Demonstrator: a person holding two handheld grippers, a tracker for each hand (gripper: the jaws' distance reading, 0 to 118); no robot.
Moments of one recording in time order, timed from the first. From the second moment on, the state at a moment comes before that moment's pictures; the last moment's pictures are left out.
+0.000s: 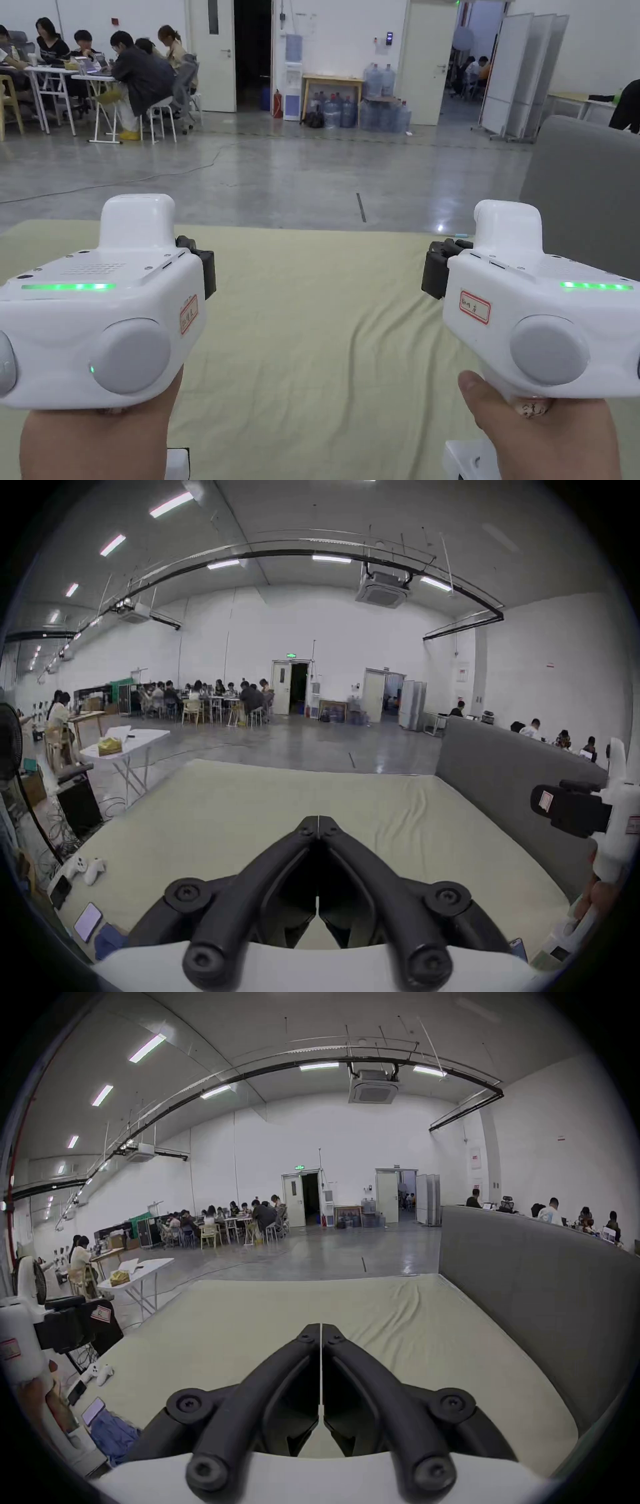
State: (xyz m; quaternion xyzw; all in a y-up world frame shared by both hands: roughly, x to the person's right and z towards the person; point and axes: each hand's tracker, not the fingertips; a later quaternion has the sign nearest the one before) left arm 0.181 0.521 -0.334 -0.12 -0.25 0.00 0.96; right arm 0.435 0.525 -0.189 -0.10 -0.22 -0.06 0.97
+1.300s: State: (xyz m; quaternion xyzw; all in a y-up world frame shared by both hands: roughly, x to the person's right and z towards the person) left arm 0.163 0.548 -0.316 -0.05 -0.26 0.01 0.96; right arm 0.419 0.548 -0.184 -0.08 -0.23 -0.06 0.97
